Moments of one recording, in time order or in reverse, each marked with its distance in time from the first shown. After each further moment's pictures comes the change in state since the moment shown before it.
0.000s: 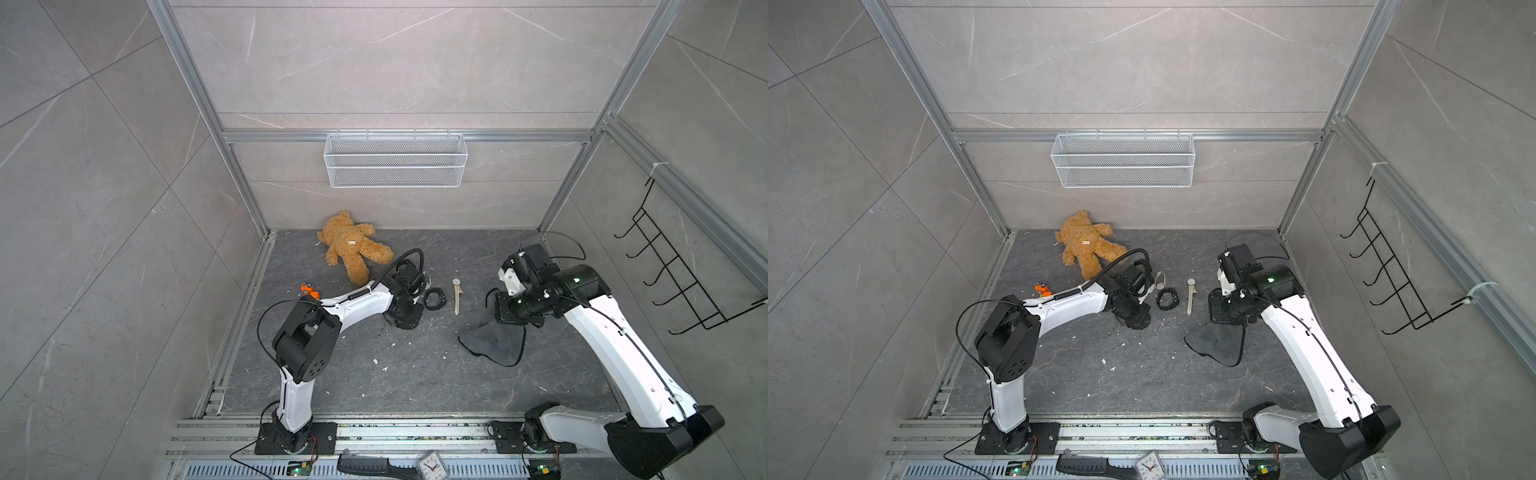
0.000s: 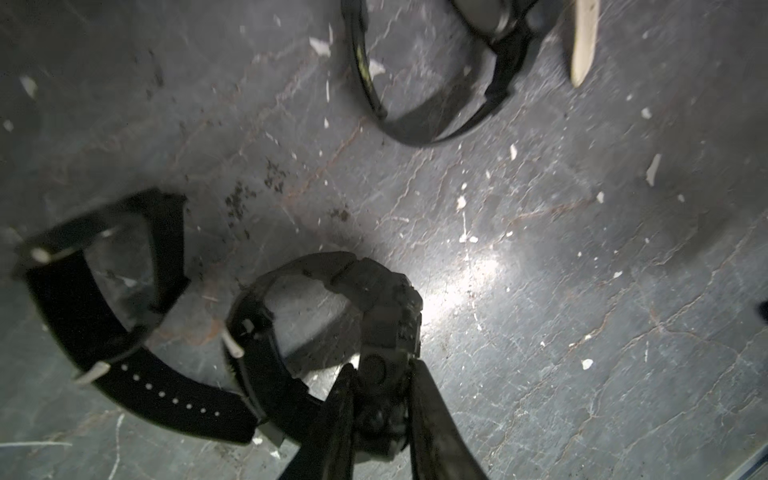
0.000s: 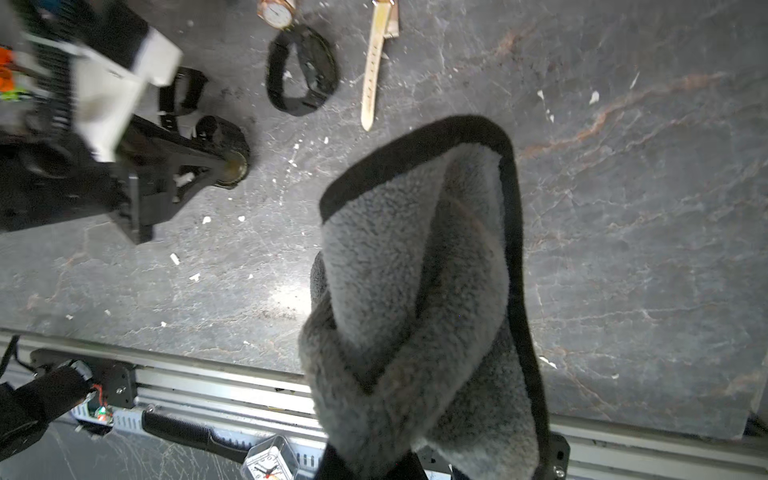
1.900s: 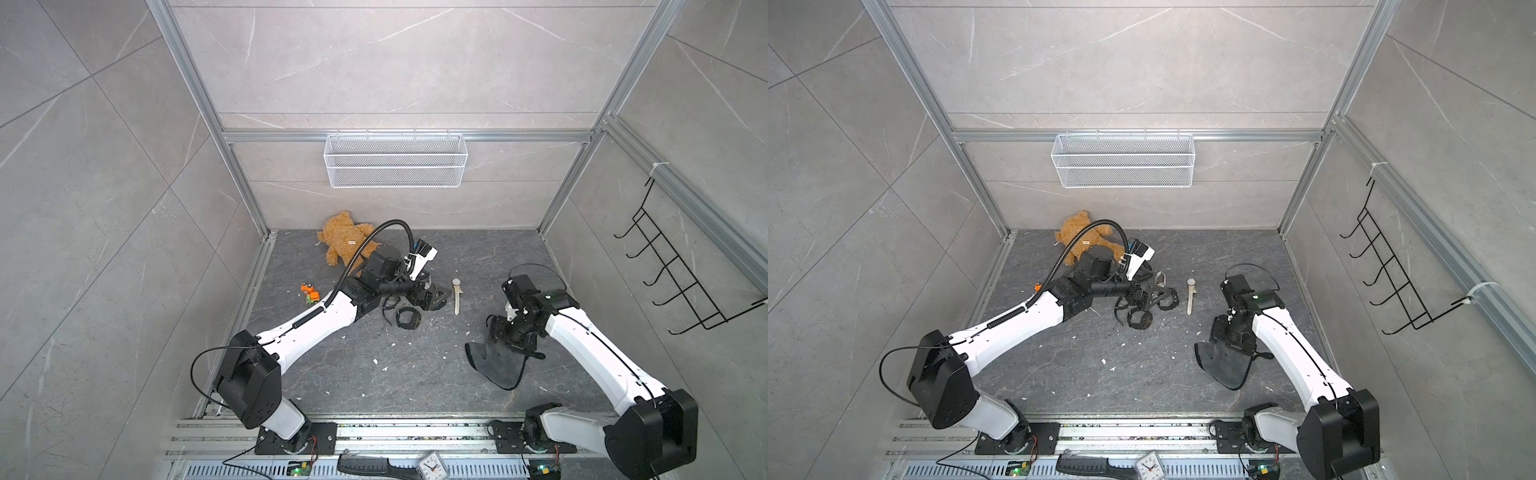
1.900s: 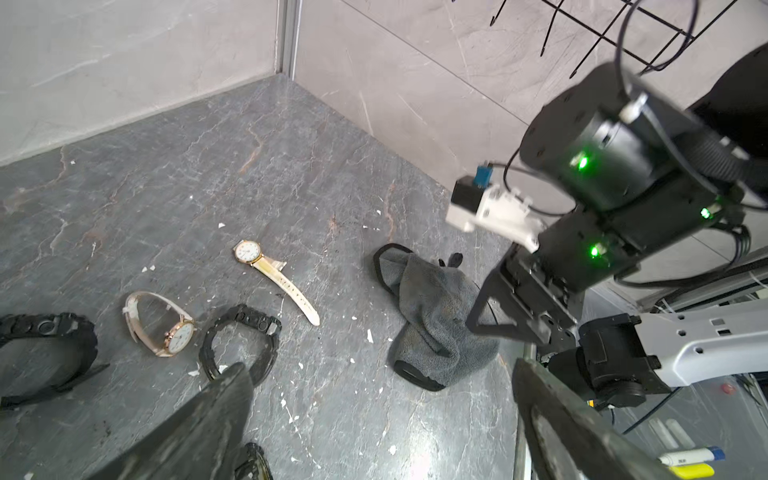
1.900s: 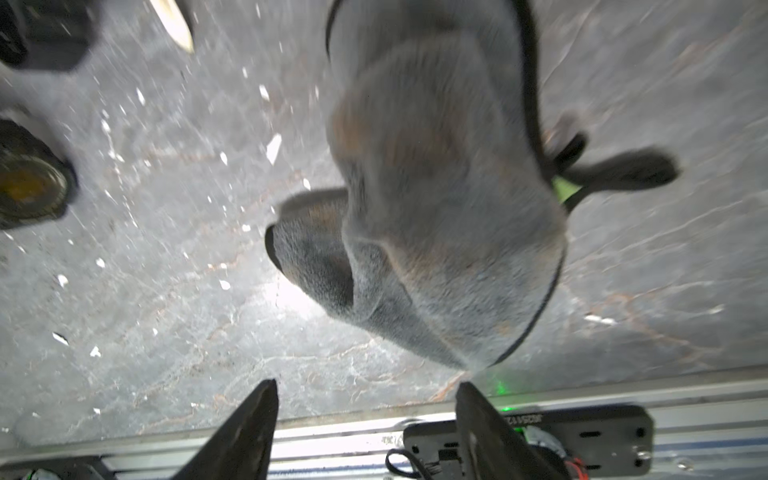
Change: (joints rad) left arm 0.039 -0.391 -0.216 0.584 0.380 0.069; right arm -0.102 -0.026 -0.418 0.204 -0.045 0.191
